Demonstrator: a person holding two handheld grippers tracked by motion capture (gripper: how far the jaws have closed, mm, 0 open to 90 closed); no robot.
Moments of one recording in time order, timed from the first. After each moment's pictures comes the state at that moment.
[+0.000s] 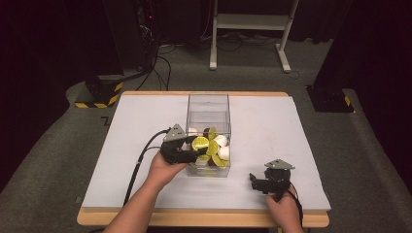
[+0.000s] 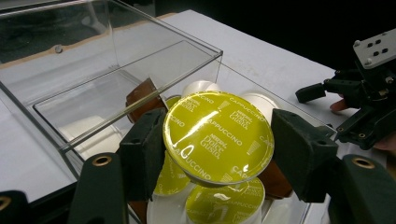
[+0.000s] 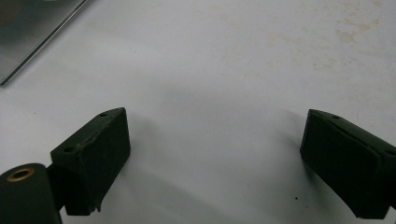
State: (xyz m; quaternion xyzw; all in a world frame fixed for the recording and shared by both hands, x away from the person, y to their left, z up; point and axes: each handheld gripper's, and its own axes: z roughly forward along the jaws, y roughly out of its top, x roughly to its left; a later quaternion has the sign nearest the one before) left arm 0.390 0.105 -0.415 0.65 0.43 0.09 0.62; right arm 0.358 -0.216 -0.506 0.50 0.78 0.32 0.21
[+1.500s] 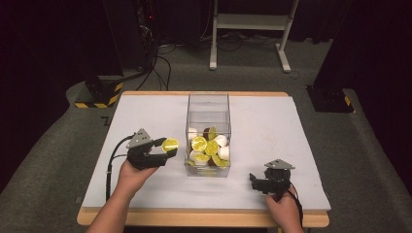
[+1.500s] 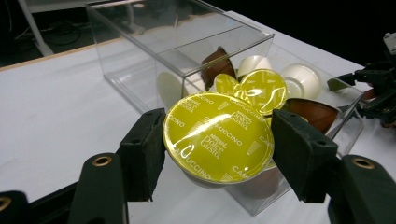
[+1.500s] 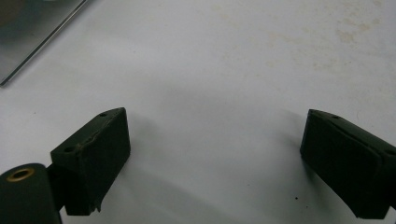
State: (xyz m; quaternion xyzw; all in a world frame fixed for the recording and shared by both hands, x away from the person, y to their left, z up) left arm 0.367 0.190 -0.416 0.63 0.47 0.13 0.61; right arm 0.358 -0.216 -0.506 0.50 0.78 0.32 0.21
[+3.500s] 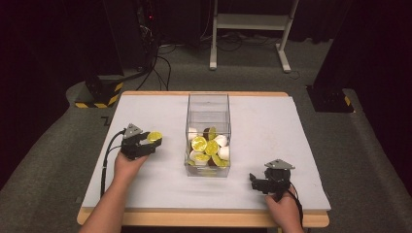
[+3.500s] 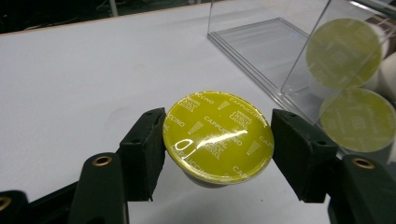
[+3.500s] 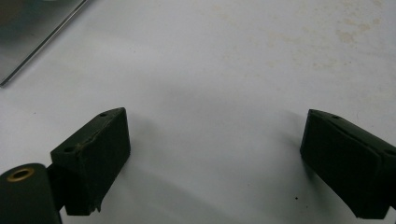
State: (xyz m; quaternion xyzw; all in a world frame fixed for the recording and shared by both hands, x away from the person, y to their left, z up) left arm 0.430 0.235 -0.475 0.59 0.55 0.21 0.55; right arm 0.358 -0.216 -0.506 0.50 0.78 0.32 0.21
